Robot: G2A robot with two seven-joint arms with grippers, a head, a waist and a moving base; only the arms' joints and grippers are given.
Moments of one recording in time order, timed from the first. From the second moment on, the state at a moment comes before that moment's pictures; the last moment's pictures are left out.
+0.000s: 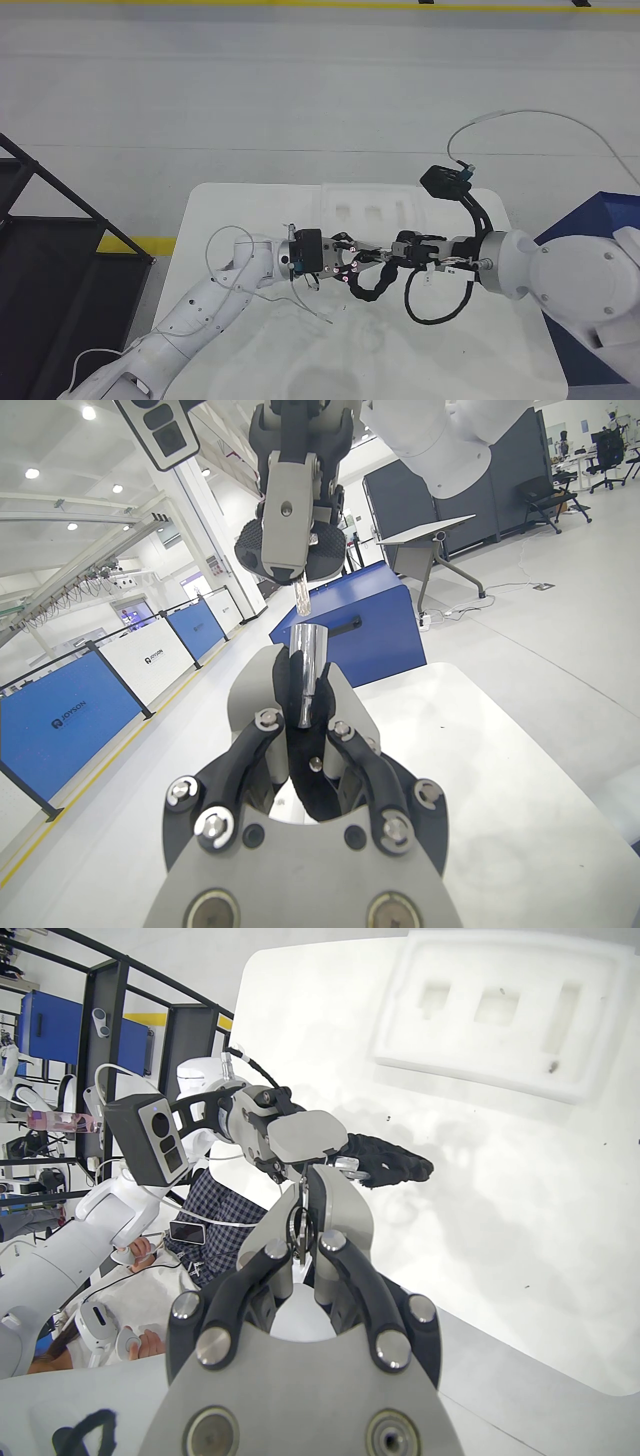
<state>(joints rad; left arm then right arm) 1.01 -1.12 -0.82 -1.41 1.67 -0.72 0.87 -0.74 -0.65 0.91 -2.29 0.15 0.78 0.93</state>
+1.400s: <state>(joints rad) 1.00 -1.13 -0.82 -1.38 1.65 -0.74 0.90 -0.74 -0.67 0.90 -2.26 0.14 0.78 0.93</state>
